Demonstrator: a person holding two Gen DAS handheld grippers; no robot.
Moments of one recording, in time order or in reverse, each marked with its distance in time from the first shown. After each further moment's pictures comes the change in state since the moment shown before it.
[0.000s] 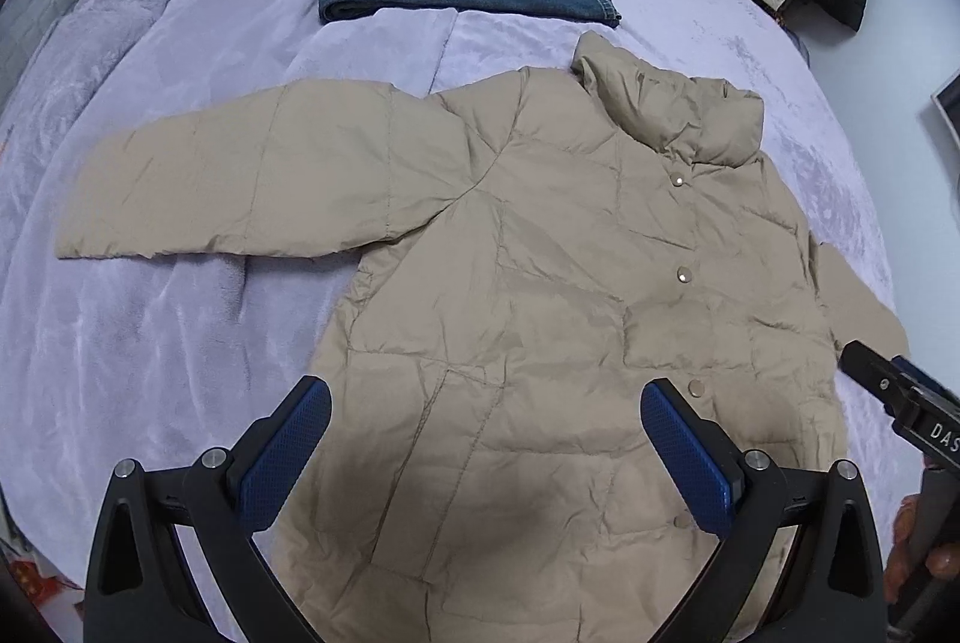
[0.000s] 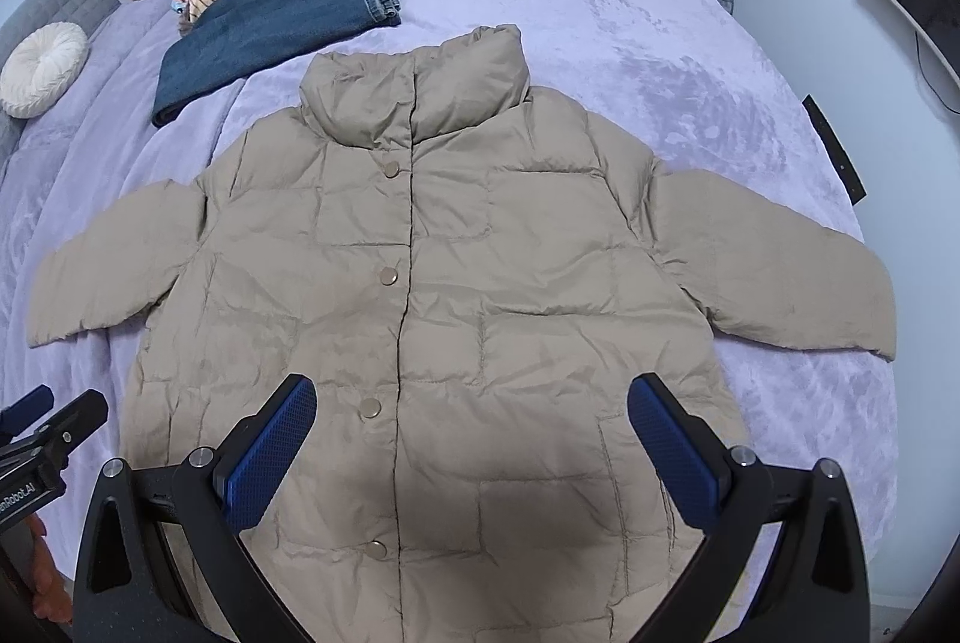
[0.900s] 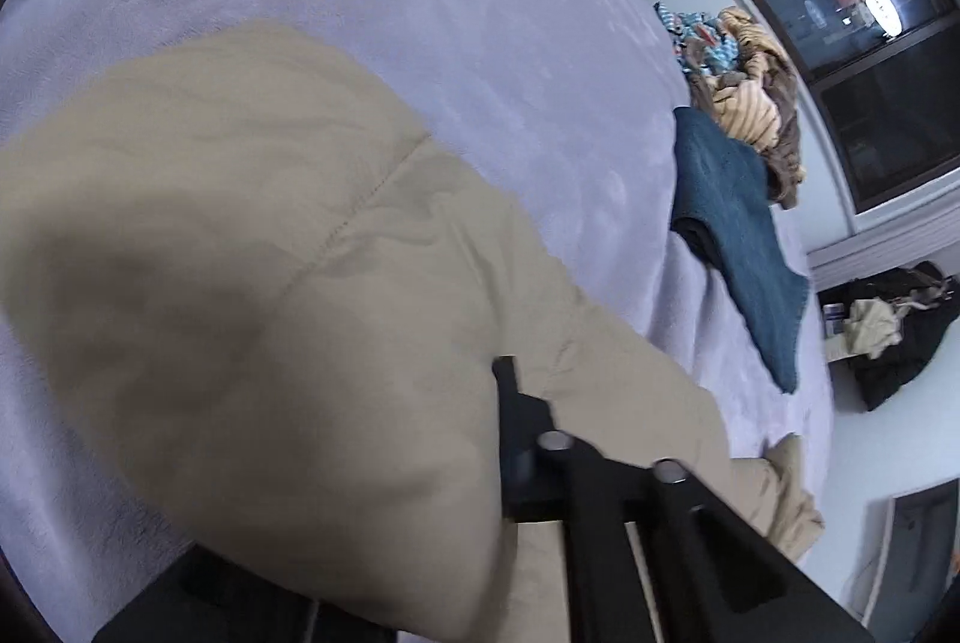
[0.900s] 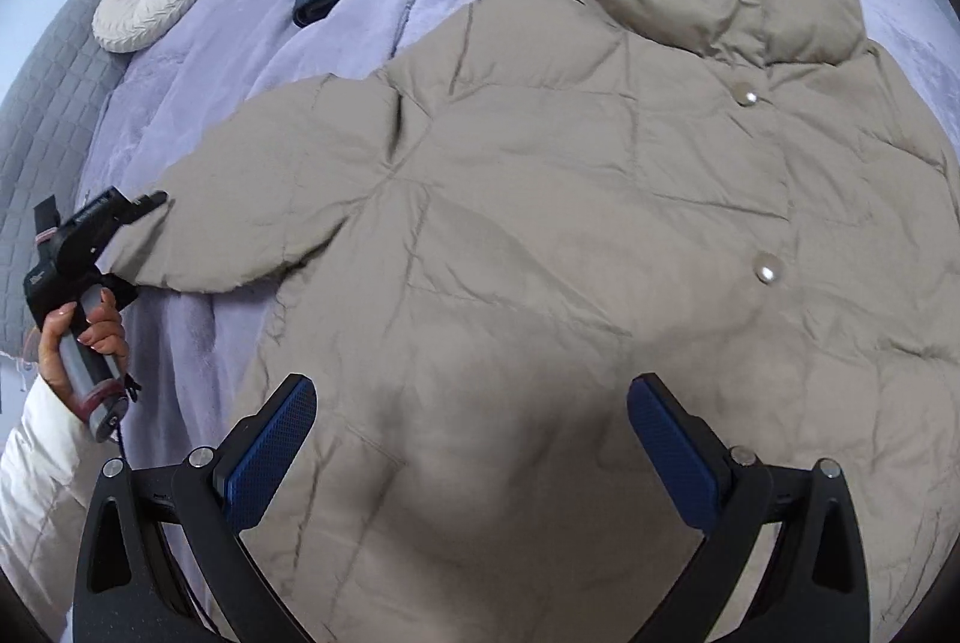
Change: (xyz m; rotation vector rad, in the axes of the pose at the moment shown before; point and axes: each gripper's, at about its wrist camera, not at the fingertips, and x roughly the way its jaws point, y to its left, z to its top) left arm 0.119 0.335 0.098 -0.700 -0.288 -0.201; right arm 0.122 0.160 0.008 -0.121 0.130 0.363
